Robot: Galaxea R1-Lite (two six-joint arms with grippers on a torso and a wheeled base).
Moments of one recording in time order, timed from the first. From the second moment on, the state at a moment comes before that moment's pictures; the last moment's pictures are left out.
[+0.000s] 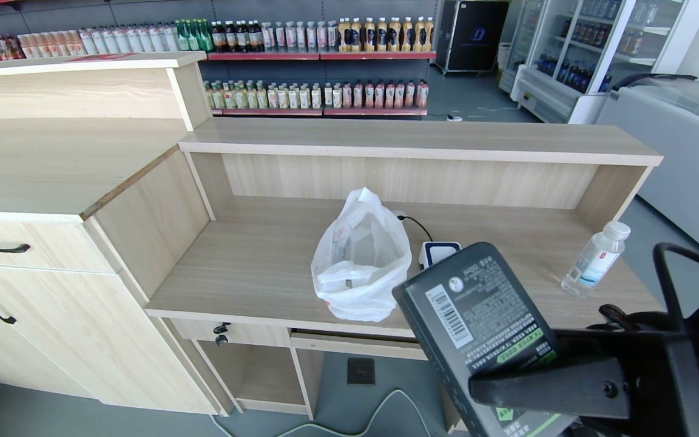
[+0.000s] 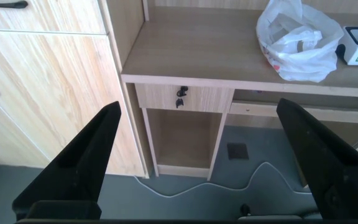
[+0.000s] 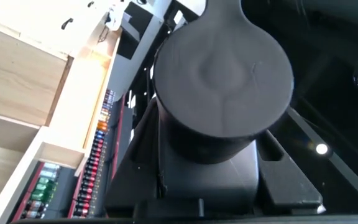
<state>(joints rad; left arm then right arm) 0.00 0.00 0.00 0.00 -0.02 0.00 0.69 1.46 -0.44 -1.16 0.97 -2.25</state>
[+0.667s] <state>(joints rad) 0.00 0.00 0.00 0.00 -0.02 0.00 0.67 1.49 -0.52 -1.17 0.97 -2.23</state>
